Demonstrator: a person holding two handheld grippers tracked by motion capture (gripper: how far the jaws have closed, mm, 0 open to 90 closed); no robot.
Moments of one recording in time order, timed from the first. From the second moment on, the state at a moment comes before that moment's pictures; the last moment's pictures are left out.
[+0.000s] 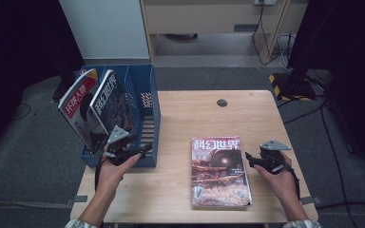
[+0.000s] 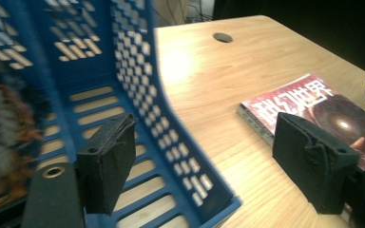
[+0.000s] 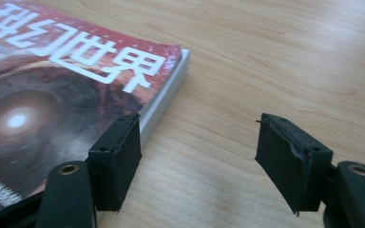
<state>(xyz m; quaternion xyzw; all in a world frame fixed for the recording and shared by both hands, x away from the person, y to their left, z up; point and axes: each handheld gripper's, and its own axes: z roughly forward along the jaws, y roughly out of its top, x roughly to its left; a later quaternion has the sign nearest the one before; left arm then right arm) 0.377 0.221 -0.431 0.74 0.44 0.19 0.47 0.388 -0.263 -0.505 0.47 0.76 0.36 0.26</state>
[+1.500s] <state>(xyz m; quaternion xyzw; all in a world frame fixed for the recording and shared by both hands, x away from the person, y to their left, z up) 0.372 0.088 -0.506 0.80 0.39 0.12 0.43 0.359 -0.241 -0.498 0.39 0.79 0.41 0.24</state>
